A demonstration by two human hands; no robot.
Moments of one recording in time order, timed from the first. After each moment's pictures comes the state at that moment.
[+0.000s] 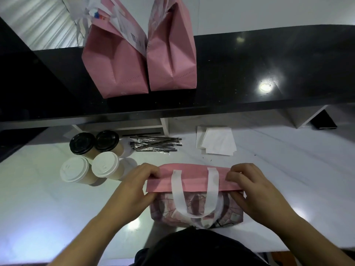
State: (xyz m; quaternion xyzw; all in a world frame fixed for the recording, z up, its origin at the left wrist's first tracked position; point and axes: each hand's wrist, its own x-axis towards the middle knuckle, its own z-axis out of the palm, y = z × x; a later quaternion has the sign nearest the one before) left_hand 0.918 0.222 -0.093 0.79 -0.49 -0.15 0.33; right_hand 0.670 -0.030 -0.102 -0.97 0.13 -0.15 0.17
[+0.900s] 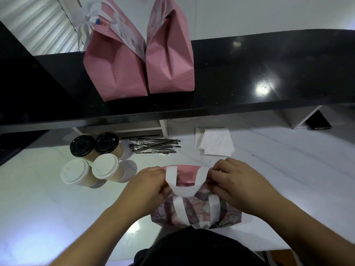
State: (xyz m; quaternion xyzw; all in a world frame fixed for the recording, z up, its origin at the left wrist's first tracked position) left_hand 0.904 0.190 -0.073 0.79 -0.56 -0.13 0.19; right_hand 0.707 -0.021 -0.062 -0.99 0.06 -0.05 0.12
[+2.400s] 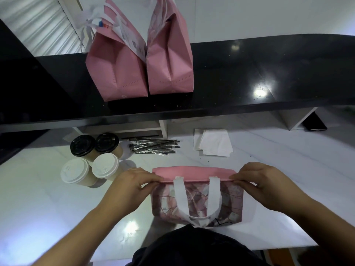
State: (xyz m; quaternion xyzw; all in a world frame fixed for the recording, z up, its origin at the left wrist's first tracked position) left_hand 0.922 0.220 -0.075 0.81 -0.53 -0.08 0.23; right_hand 0.661 -0.059 -0.066 -0.97 0.08 -0.10 0.20
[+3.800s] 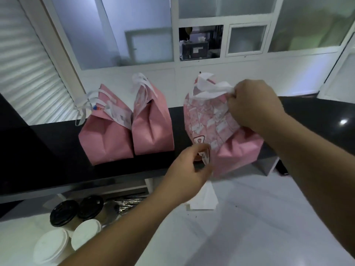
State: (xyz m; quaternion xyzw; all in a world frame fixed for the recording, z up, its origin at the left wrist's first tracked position) left_hand 0.883 0.015 0.041 0.70 -0.50 -0.20 0.47; right_hand 0.785 -0.162 0.176 -0.87 0.42 -0.26 0.04
